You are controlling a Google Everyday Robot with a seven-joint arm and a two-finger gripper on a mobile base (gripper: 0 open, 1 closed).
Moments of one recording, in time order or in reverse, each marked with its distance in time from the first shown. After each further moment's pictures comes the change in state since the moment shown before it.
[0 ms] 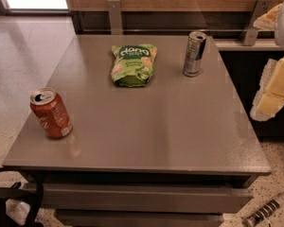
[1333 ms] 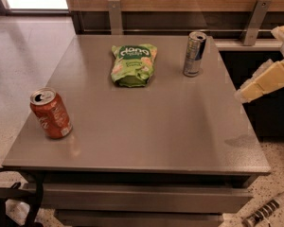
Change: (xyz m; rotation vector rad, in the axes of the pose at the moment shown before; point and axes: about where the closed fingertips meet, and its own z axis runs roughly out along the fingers) arm 0.035 -0.058 0.054 0.146 -0.299 0.329
